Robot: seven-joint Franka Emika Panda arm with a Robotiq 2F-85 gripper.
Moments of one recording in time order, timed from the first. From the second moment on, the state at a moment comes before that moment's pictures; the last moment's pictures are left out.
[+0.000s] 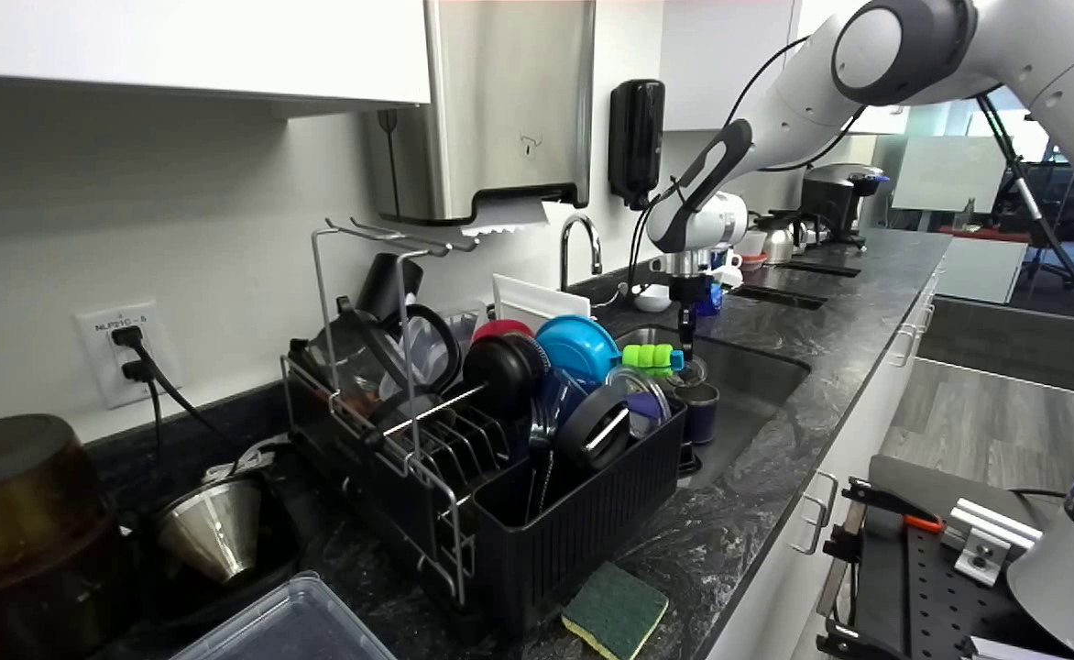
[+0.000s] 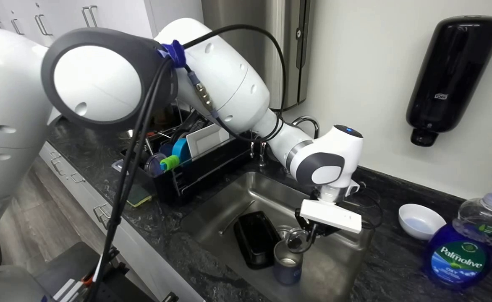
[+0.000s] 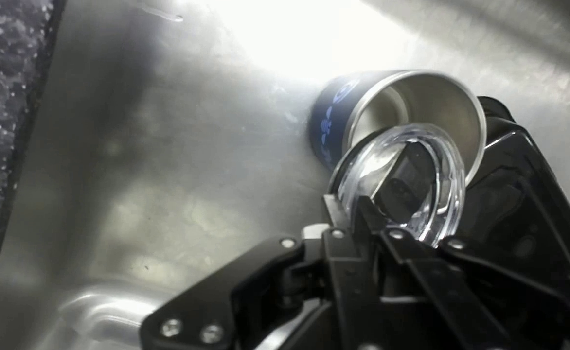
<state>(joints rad) -0.52 0.74 -0.11 -1.65 0.09 2.23 -0.94</state>
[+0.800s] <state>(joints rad) -0.55 0.66 -0.13 -1.67 0.11 2.22 -0.81</state>
